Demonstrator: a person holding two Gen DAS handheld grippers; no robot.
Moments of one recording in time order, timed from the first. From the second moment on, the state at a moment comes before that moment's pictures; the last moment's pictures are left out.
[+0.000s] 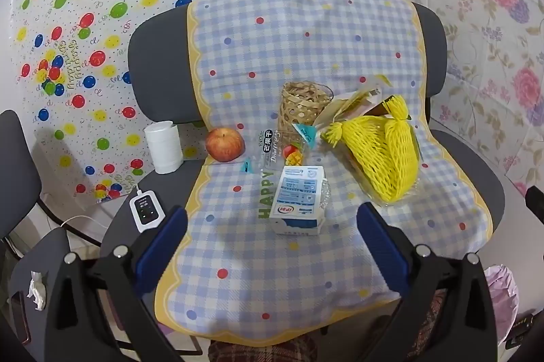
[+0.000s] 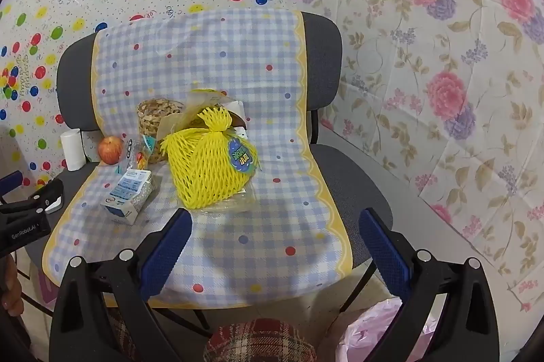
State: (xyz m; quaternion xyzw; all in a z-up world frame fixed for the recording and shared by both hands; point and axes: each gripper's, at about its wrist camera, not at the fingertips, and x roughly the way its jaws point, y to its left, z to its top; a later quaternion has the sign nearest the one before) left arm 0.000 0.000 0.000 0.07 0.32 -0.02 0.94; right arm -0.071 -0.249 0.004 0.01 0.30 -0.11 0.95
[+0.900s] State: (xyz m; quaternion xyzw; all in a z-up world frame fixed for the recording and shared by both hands) left arm 0.002 0.009 0.005 0.06 0.32 -0.01 0.94; right arm -0.070 -0.248 0.003 0.00 0.30 -0.11 0.95
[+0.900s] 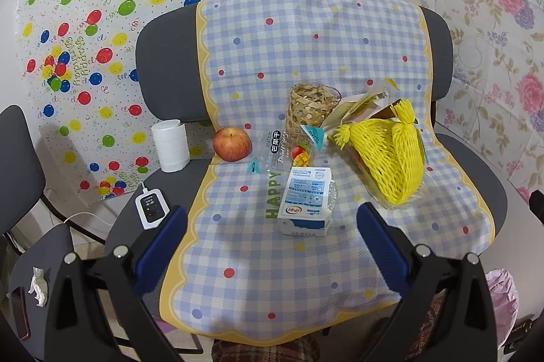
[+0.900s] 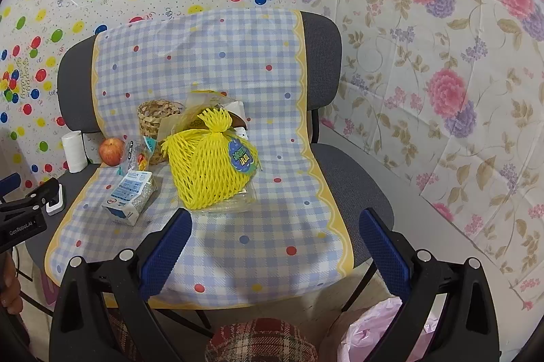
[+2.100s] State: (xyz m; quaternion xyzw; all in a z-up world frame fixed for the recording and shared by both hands) left arm 0.001 0.013 0.007 0.06 0.32 -0.01 0.94; right arm -0.070 -0.248 0.004 0.01 0.30 -0.10 0.95
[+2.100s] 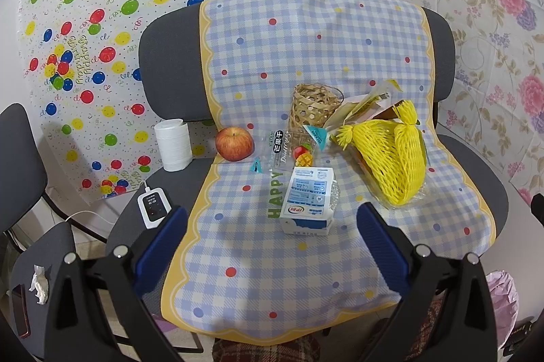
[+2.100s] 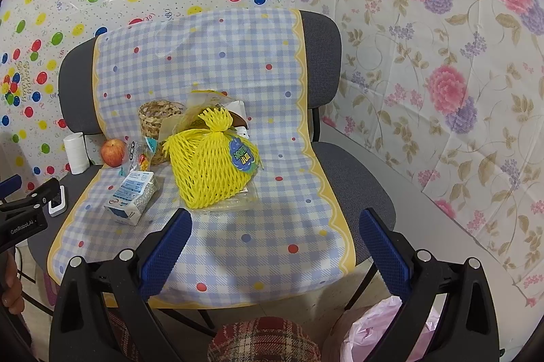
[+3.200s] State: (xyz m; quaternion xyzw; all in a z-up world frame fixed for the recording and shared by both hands) left arm 0.005 0.011 0.000 0.06 0.33 0.00 0.94; right arm -0.064 -0.241 0.000 0.01 0.30 -0.10 0.95
